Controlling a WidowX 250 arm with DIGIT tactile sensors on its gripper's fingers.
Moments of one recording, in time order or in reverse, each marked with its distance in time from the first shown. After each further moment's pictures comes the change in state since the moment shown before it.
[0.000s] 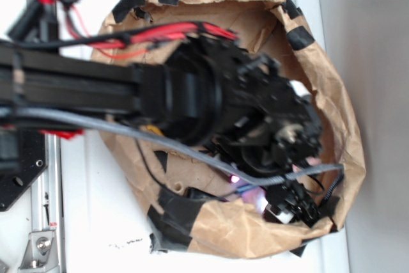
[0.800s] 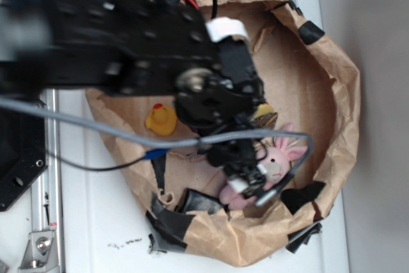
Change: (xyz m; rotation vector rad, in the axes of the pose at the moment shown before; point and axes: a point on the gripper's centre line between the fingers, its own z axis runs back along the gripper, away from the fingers) arm 0.000 0.048 0.055 -0.065 -0.151 -0.065
